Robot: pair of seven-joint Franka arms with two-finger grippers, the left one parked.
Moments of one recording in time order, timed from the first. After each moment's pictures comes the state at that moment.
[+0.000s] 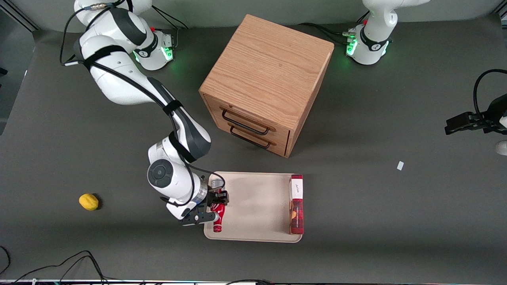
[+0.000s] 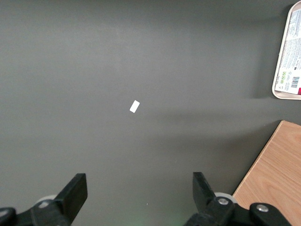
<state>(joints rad) 0.23 1.01 0.31 -1.07 -0.12 2.23 0.36</state>
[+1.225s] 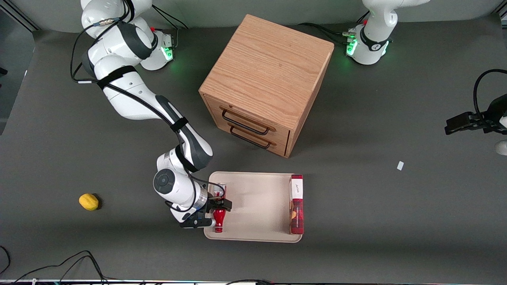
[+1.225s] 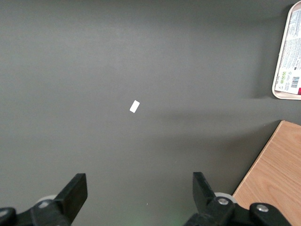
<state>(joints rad) 0.23 1.11 0.27 -1.09 -0.06 2.42 0.36</state>
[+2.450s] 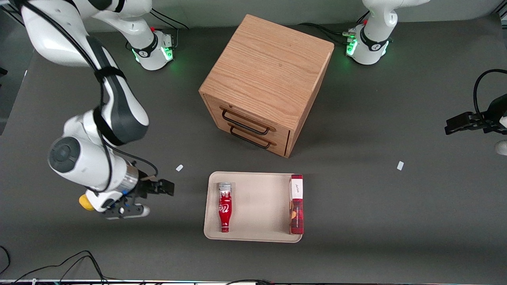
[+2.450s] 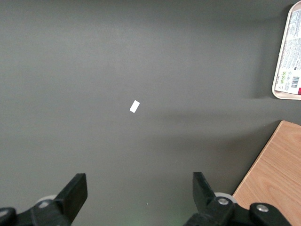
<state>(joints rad) 0.04 0.53 0.26 -1.40 -0.03 1.99 0.24</state>
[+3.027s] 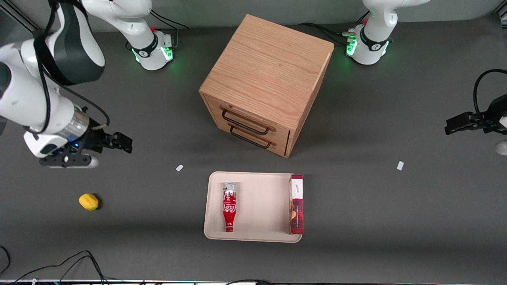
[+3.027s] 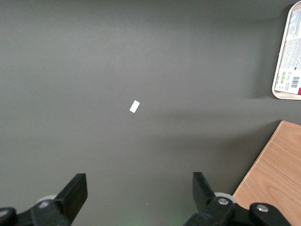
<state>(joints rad) -0.07 0.12 0.25 -1.69 -0.03 1.83 0.24</state>
